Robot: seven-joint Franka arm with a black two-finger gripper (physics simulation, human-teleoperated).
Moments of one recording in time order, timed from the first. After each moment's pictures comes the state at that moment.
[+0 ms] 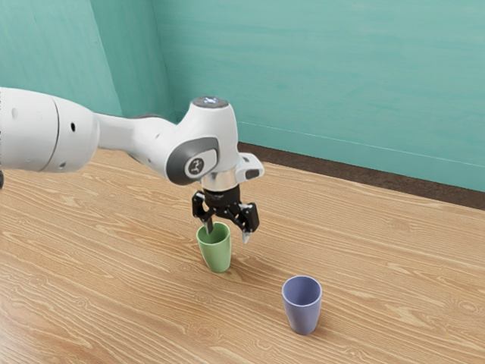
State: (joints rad) arm 0.01 0.33 -0.26 -1.87 0.11 2.16 -0.38
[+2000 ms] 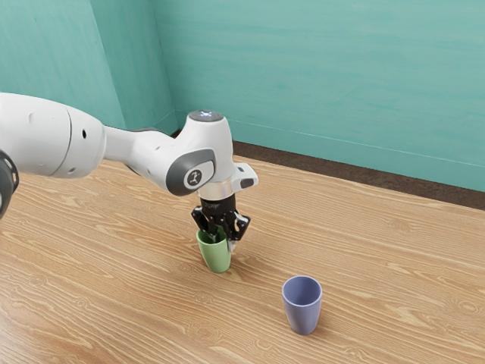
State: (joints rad) arm 0.01 0.39 -0.22 -1.88 0.11 2.23 -0.37
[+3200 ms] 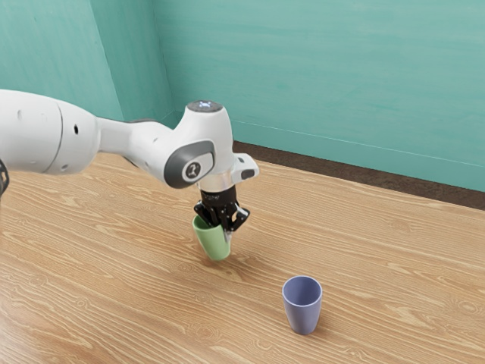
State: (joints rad) arm 0.00 0.33 -0.23 -1.88 0.12 2.21 -0.39
